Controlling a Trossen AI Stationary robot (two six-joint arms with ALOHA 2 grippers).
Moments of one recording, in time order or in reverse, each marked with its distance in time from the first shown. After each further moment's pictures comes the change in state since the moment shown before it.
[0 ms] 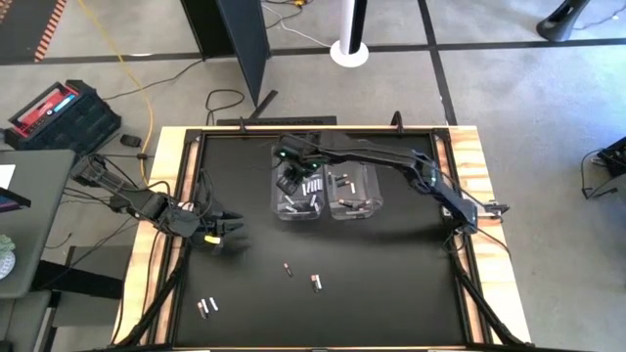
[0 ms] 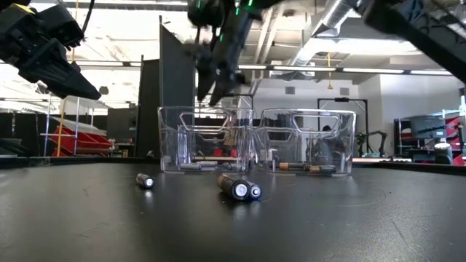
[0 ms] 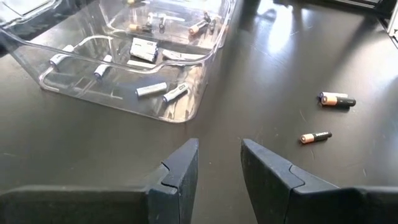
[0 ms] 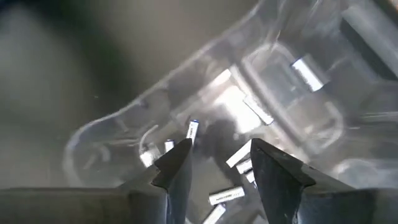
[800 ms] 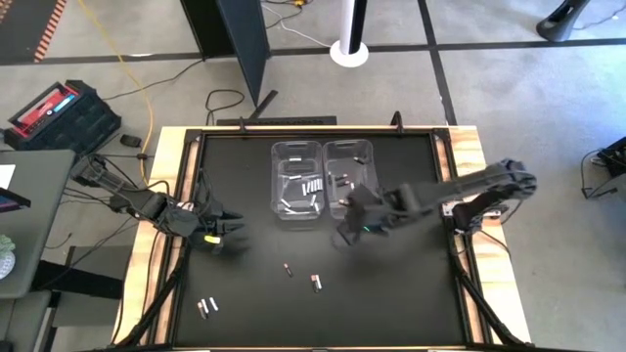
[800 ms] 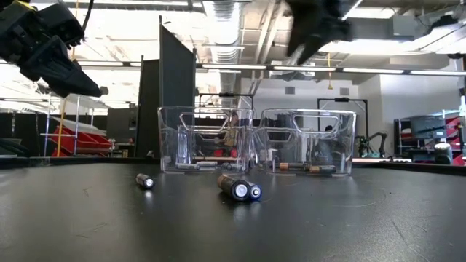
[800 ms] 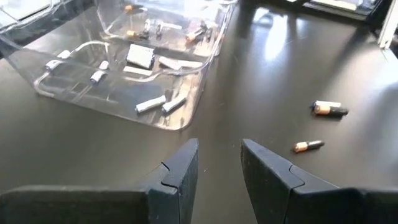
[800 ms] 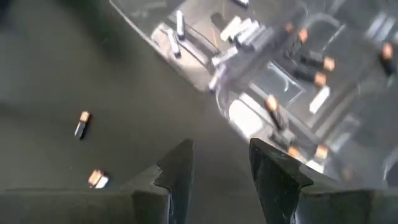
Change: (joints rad) left arm 0.000 0.000 0.000 0.042 0.002 0.002; right arm 0.428 -0.757 -1.009 0.228 0.314 0.553
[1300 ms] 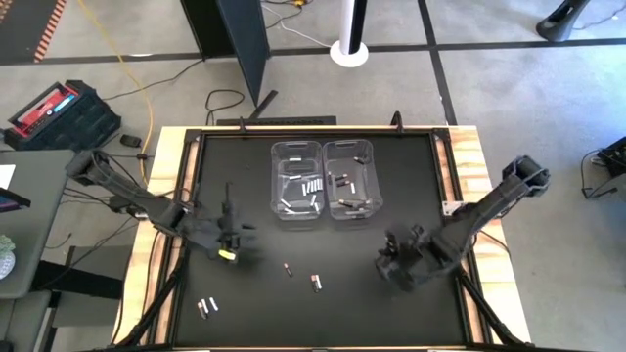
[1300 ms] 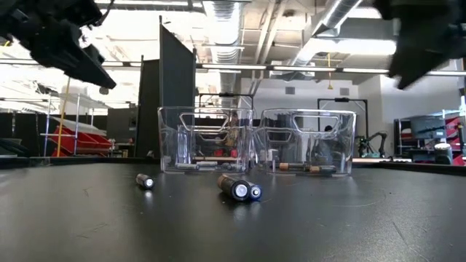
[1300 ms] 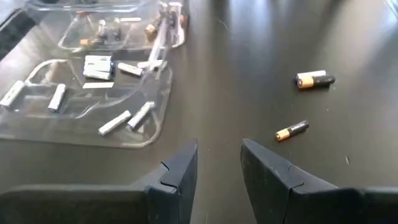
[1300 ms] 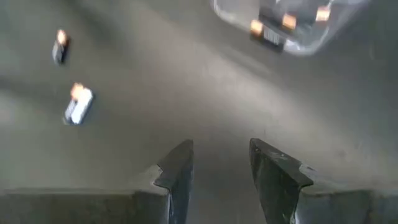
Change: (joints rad) left arm 0.000 0.427 0.203 0.088 0.090 0.160; right arm 0.423 -0.135 -0.345 0.002 0.098 0.568
